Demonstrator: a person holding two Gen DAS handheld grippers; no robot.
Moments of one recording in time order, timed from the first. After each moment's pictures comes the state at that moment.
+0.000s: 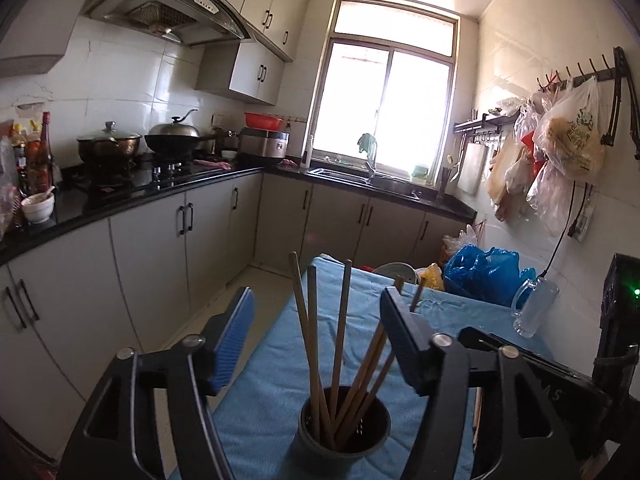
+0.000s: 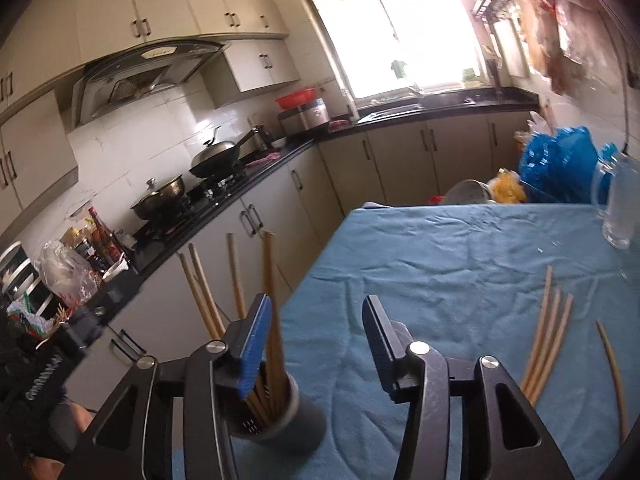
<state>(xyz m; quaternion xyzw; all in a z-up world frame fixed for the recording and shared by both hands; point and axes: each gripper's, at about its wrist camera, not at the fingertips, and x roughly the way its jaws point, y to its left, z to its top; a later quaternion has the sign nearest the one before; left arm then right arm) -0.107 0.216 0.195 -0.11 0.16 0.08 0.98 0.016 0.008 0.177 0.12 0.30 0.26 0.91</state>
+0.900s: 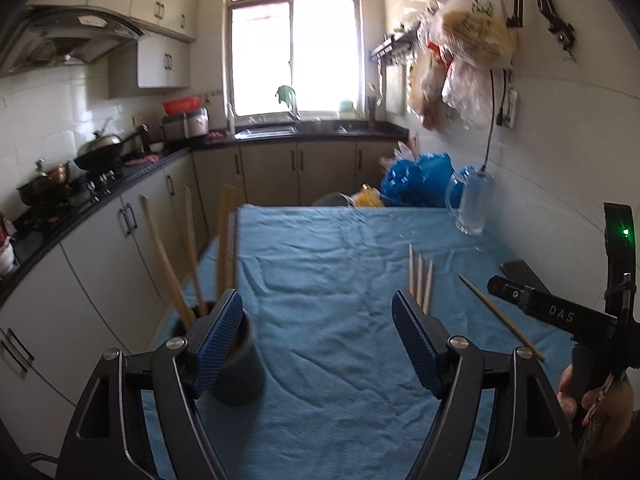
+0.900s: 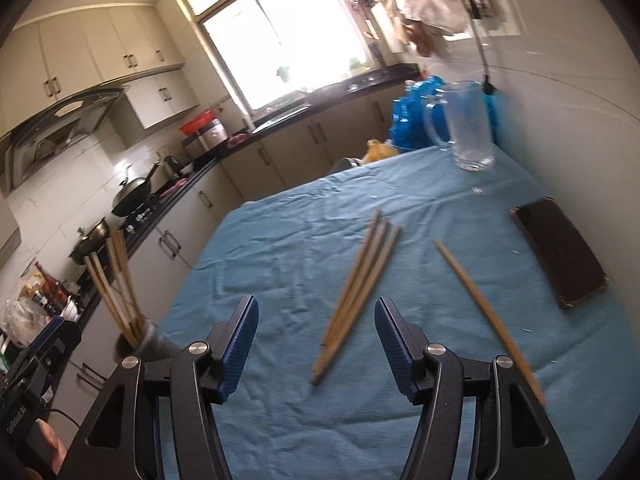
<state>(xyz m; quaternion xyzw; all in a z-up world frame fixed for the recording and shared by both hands) -0.121 0.077 0.169 0.01 0.26 -0.03 0.97 -0.041 -0.174 0.128 0.19 0.33 0.11 0.92</state>
